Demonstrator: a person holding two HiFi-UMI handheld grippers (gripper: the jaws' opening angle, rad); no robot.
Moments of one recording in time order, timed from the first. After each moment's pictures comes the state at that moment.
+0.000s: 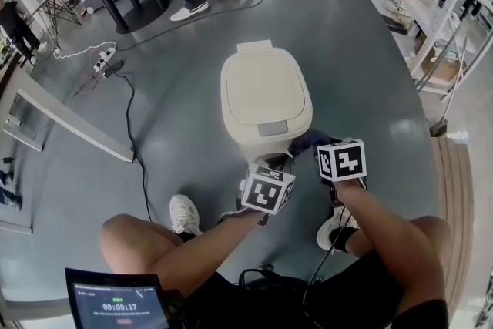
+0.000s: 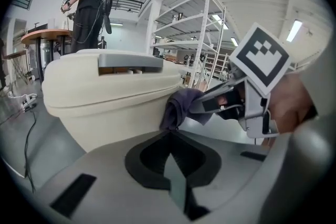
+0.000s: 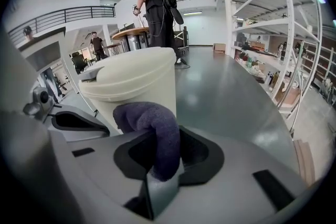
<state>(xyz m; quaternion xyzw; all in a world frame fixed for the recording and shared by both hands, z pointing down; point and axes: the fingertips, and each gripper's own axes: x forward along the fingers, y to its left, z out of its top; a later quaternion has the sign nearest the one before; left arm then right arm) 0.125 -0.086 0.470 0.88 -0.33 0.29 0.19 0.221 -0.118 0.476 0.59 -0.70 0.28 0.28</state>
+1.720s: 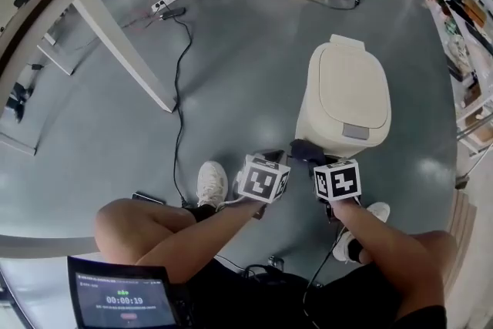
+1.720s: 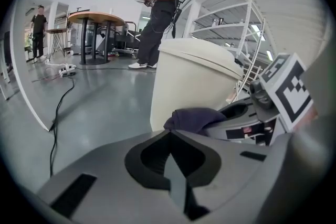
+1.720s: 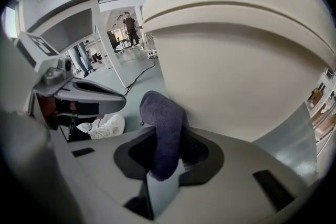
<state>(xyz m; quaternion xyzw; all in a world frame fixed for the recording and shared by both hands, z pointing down) -0.039 -0.099 0.519 0.80 -0.46 0.26 0.29 0.051 -0.104 0.547 0.43 -0.78 0.26 0.37</state>
